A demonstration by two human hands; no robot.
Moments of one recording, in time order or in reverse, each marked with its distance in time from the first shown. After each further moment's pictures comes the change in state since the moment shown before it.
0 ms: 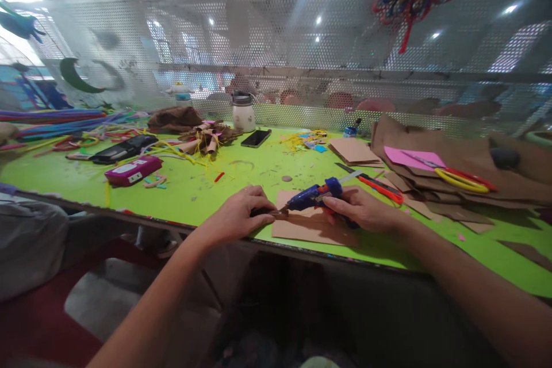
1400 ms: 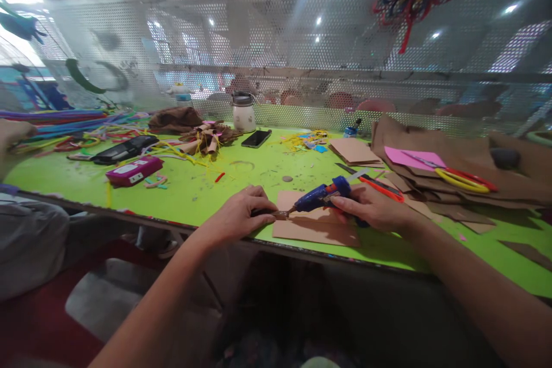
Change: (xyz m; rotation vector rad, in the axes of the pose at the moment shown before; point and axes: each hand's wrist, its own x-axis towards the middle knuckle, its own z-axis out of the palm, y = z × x) left_hand 0.000 0.000 0.000 -0.021 0.001 0.006; right_hand -0.008 -0.004 -0.009 -0.050 0.048 0.008
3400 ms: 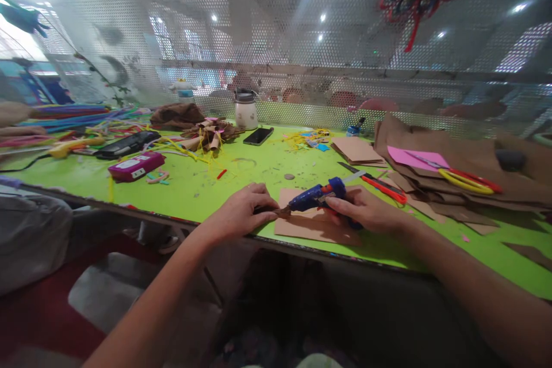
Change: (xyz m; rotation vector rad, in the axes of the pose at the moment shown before) left_hand 0.000 -0.002 0.004 0.027 0.025 0.044; right_hand 0.006 -0.002 0.012 0.076 -0.048 0.019
